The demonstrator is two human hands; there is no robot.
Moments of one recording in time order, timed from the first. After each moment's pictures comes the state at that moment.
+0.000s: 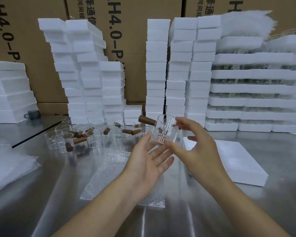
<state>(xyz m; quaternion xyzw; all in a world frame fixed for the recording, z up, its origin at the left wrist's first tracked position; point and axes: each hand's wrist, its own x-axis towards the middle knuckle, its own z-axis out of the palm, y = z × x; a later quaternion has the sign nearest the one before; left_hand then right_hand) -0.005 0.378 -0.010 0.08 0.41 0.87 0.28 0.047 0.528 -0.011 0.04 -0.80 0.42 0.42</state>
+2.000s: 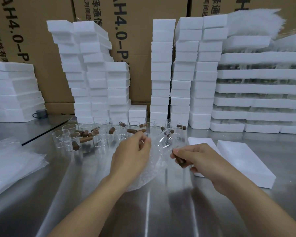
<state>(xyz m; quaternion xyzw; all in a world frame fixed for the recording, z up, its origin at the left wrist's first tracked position) -0.054 0.343 -0.031 0.23 0.85 0.43 -0.20 0.050 0.534 -0.005 -0.10 -0.81 0.58 0.08</state>
